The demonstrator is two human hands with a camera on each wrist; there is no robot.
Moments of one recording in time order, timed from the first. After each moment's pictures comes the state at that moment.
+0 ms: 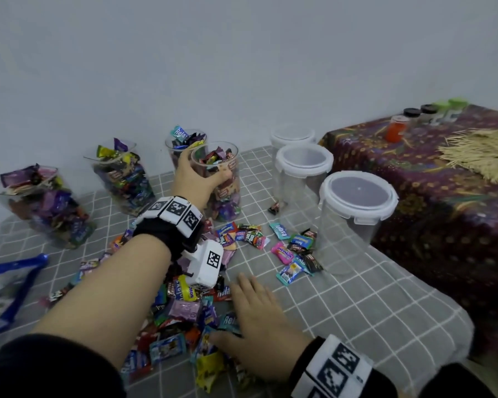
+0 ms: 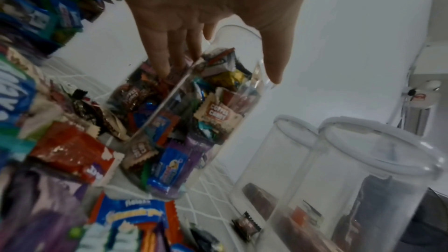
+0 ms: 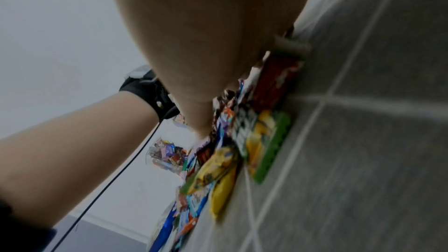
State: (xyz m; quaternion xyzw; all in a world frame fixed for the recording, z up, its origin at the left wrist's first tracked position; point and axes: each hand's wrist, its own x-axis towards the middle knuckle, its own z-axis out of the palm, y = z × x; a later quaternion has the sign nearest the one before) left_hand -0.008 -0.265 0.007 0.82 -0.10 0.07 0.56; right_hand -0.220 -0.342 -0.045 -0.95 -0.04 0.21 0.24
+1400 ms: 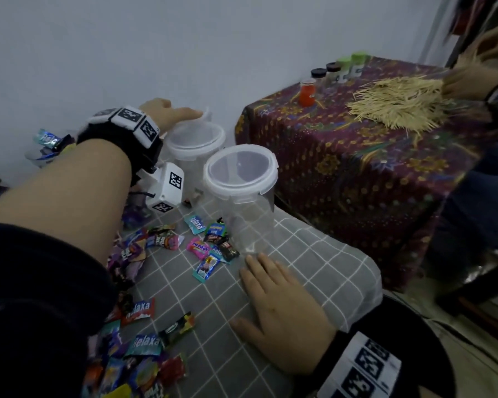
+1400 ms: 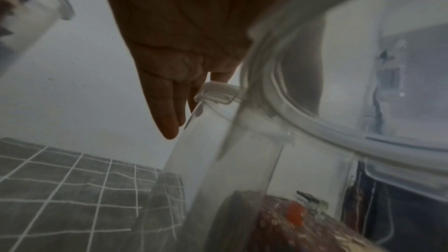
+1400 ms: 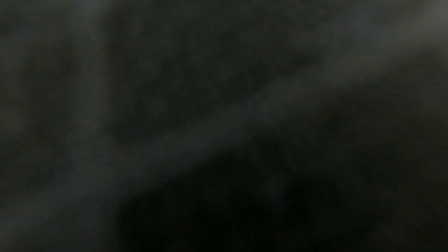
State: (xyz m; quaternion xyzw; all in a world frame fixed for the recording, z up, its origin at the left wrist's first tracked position) left_hand 0.035 -0.419 0.074 0.93 -0.20 -0.08 0.28; right_hand -0.280 -0.452 -0.098 -0.99 0.06 -0.07 0.06
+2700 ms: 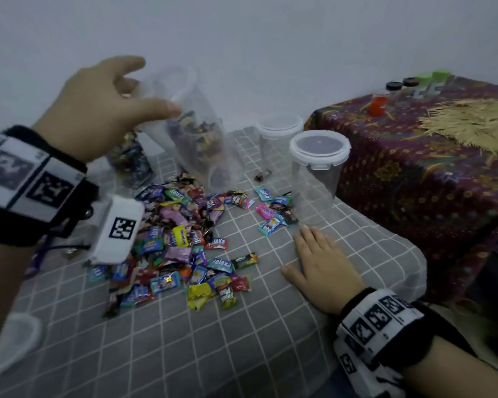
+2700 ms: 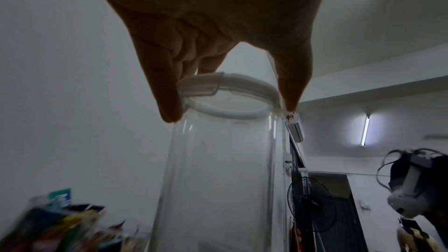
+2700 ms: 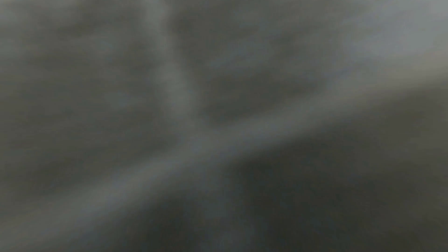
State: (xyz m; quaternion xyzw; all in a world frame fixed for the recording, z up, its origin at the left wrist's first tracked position) left_hand -0.151 -0.200 0.143 0.88 -0.22 0.12 0.40; right_hand -0.282 -0.436 -0.074 -0.99 0.04 0.07 0.07
